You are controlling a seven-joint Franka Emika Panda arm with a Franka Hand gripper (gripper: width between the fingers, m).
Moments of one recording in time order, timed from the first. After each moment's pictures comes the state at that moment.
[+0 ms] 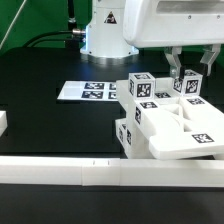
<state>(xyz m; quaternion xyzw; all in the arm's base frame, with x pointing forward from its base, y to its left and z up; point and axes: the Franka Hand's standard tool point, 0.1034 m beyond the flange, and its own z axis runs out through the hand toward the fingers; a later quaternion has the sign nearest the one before) 0.595 0.089 0.126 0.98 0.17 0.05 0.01</state>
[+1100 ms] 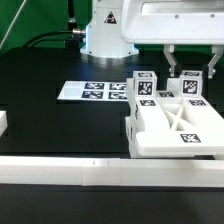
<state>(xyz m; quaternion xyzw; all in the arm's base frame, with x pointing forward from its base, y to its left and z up) 0.597 0.091 0.126 0.97 -0.23 0.07 -0.03</state>
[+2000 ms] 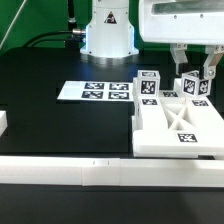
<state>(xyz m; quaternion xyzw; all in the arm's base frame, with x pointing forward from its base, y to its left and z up) 0.597 0.095 0.127 0.87 -0.48 0.05 -0.07</state>
